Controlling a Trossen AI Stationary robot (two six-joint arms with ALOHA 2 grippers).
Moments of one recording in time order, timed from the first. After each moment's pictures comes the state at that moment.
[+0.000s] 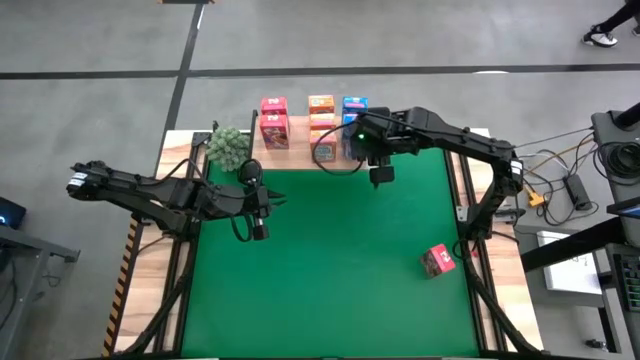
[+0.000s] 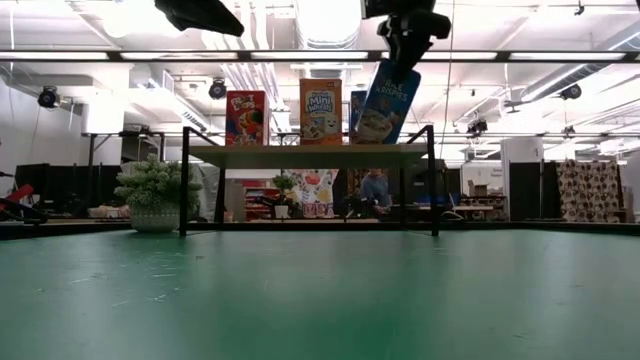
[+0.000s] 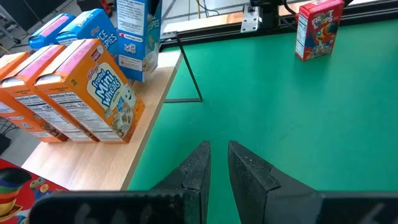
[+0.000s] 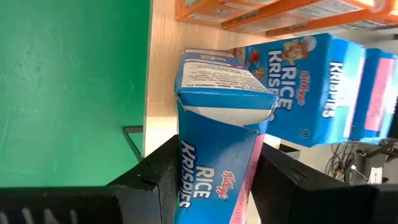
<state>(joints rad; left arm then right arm) -0.19 1.06 0.96 -0.42 -0.49 0.01 -0.27 1.71 1.91 -1.35 0.34 -0.48</state>
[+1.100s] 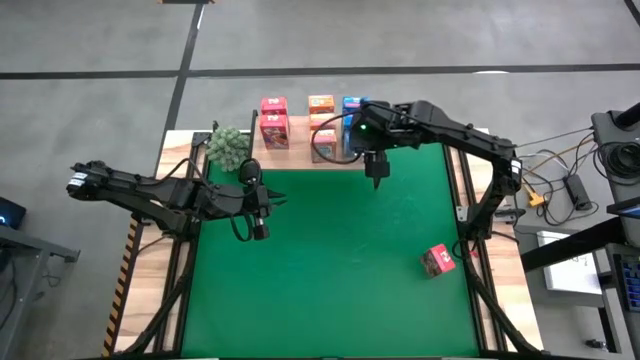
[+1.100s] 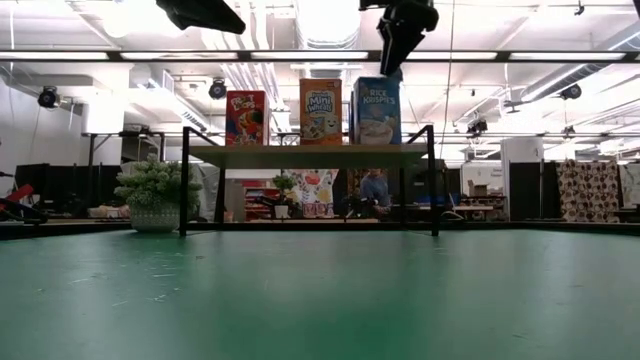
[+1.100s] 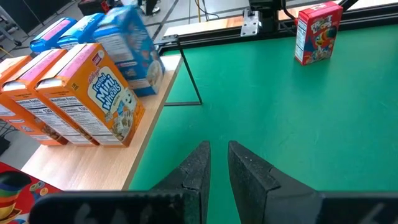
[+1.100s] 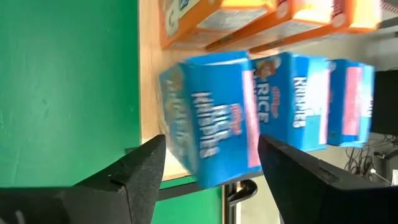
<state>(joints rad) -0.19 1.06 0.96 -0.40 -0.49 0.01 -0.30 1.72 1.97 -1.32 0.29 -0.44</state>
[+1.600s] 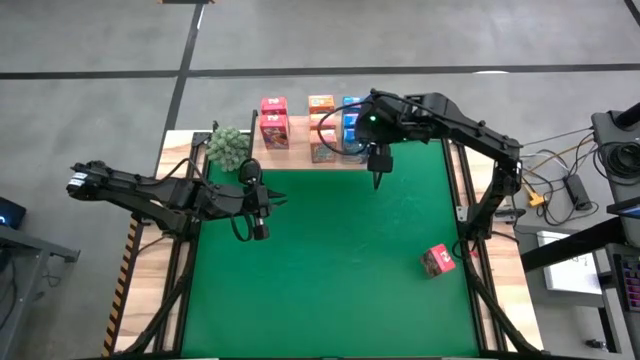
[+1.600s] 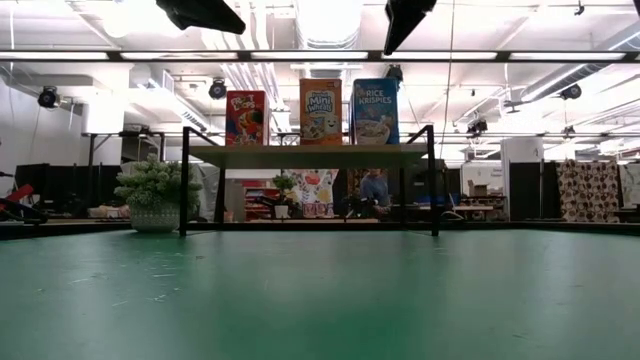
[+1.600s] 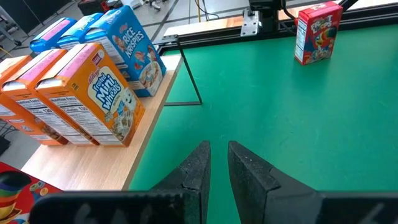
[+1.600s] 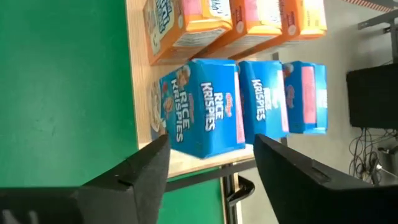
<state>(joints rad) -0.19 1.06 0.96 -0.40 -0.49 0.01 -0.30 1.72 2.10 -1.39 0.29 -0.37</state>
